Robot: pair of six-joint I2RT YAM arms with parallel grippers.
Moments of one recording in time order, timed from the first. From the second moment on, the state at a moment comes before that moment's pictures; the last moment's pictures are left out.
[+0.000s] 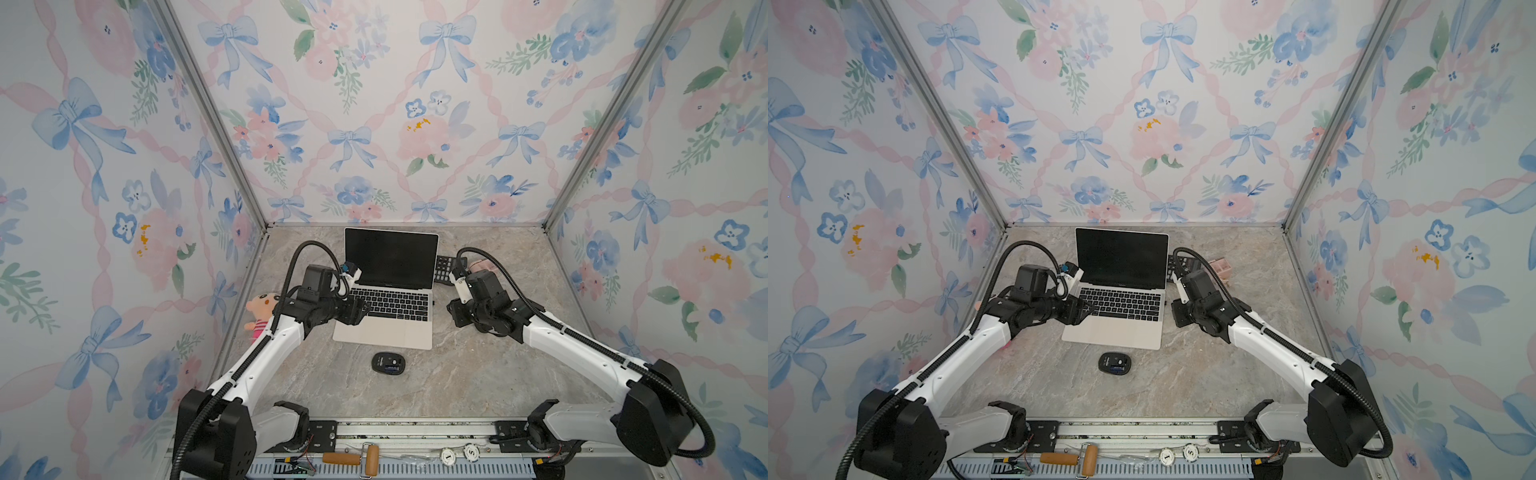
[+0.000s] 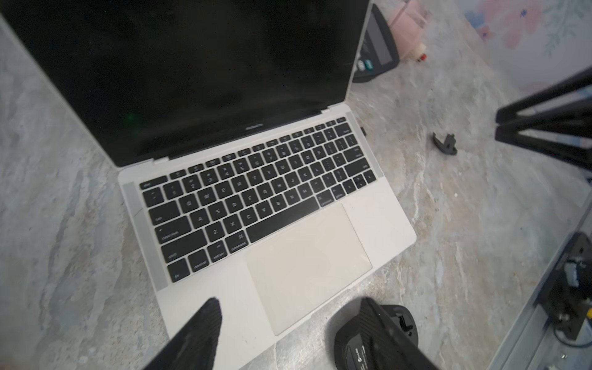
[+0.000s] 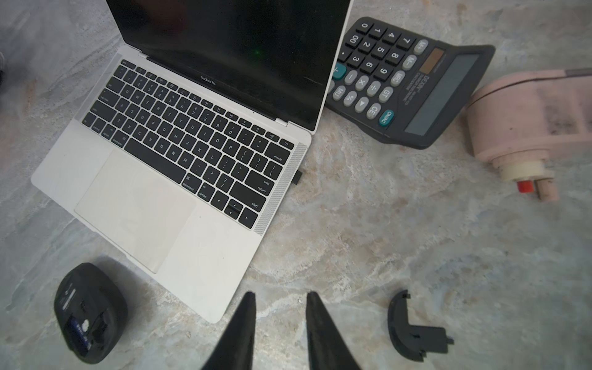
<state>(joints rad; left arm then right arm) -0.34 1.17 0.84 -0.51 0.36 0.10 0.61 1.28 0.89 -0.47 0.03 0.23</state>
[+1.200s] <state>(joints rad) -0.81 1.51 0.71 -0.38 0.20 0.73 0.50 1.01 0.58 -0.45 -0.22 0.50</state>
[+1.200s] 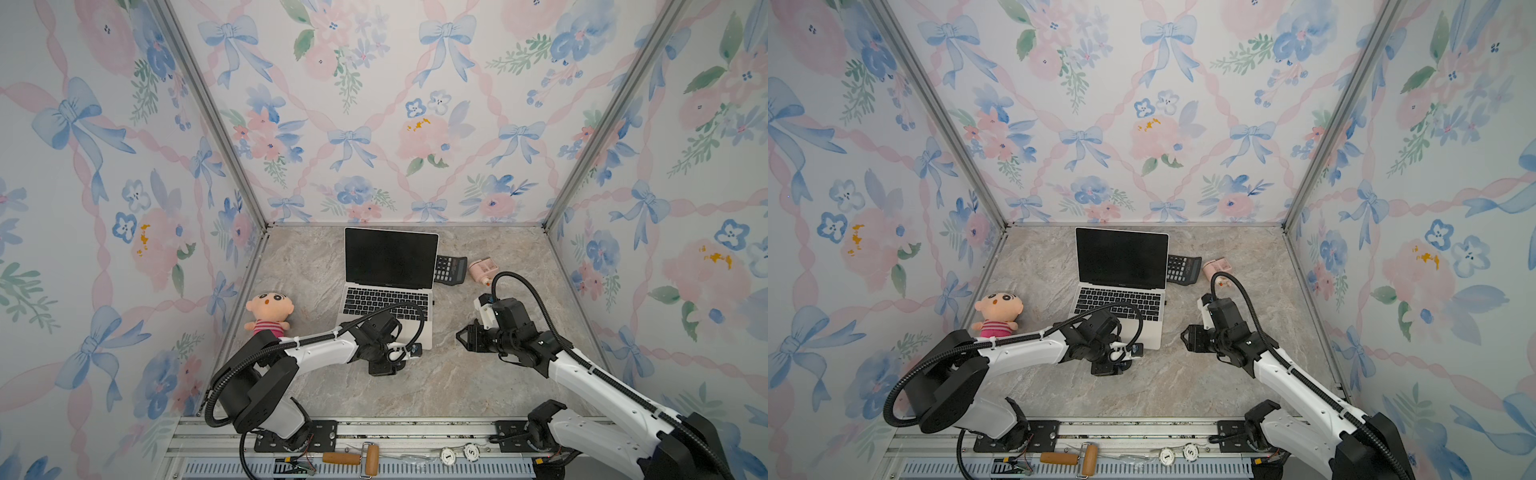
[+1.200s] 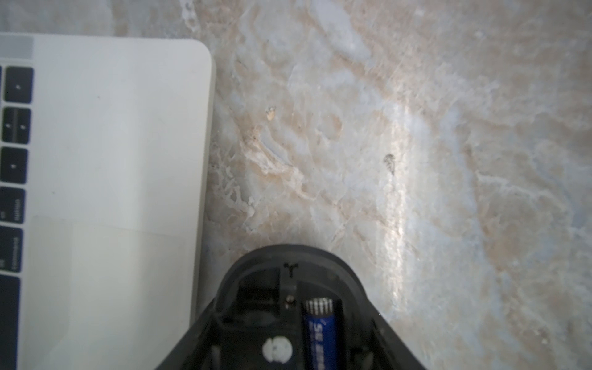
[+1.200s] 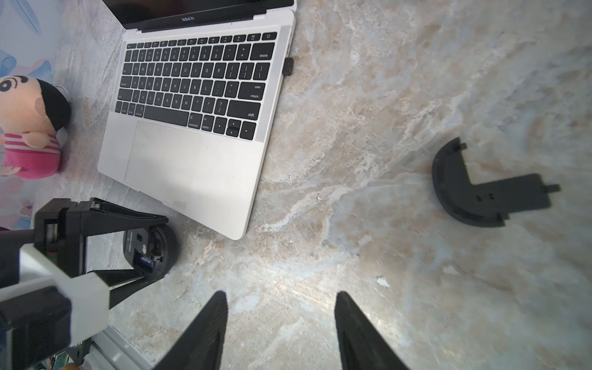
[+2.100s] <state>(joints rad) -0.80 1.61 0.86 -0.07 0.45 0.17 0.57 1.15 0.62 -0.27 -0.49 0.75</state>
